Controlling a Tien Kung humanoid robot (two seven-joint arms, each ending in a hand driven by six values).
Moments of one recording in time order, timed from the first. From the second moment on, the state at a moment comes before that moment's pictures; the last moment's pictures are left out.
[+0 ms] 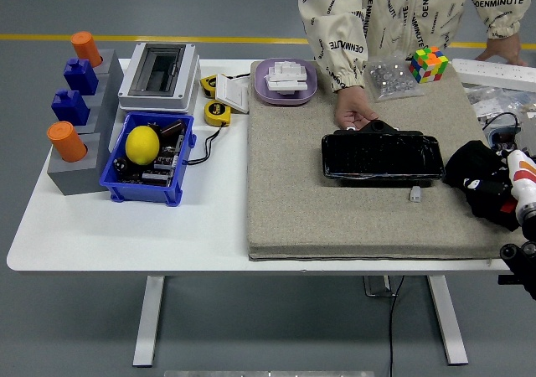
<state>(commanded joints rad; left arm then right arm) -0.04 0.19 -1.47 -0.22 1.09 0.01 0.14 0.40 -0.32 1.04 0.87 -1.71 -0.46 -0.18</state>
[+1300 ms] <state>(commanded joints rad) -0.04 0.19 -1.48 -0.22 1.10 0.01 0.14 0.38 -0.34 1.09 0.88 -1.74 -0.37 -0.16</state>
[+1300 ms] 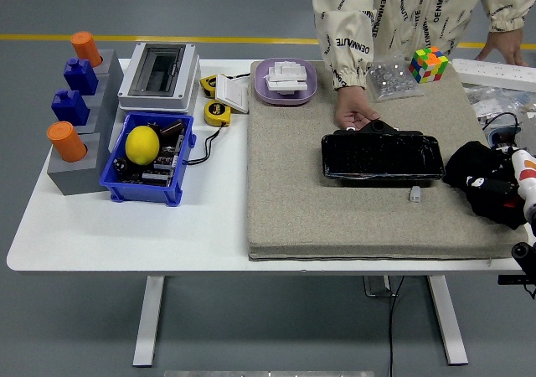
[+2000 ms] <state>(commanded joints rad) -0.04 0.19 -1.48 -0.22 1.10 0.01 0.14 0.36 -0.35 1.14 0.91 -1.65 -0.28 -0.08</state>
